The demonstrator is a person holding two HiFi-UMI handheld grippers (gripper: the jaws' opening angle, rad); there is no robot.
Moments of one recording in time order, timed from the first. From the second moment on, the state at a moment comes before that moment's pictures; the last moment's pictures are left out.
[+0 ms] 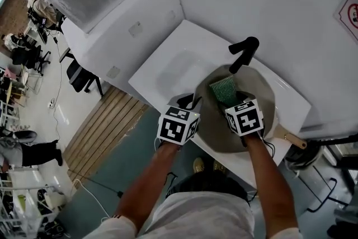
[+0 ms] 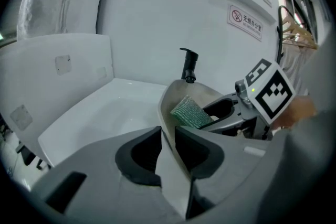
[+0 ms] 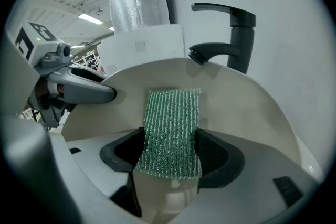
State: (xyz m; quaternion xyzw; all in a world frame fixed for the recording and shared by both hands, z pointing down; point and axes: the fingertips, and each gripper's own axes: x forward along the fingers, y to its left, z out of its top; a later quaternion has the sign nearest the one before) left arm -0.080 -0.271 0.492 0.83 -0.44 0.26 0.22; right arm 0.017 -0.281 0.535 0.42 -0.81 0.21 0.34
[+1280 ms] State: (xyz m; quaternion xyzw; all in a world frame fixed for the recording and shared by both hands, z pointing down) left arm -0.081 -0.271 0.491 0.83 -0.44 0.24 0.23; right arm 0.005 -0.235 0.531 0.41 -0.80 0.24 0.36
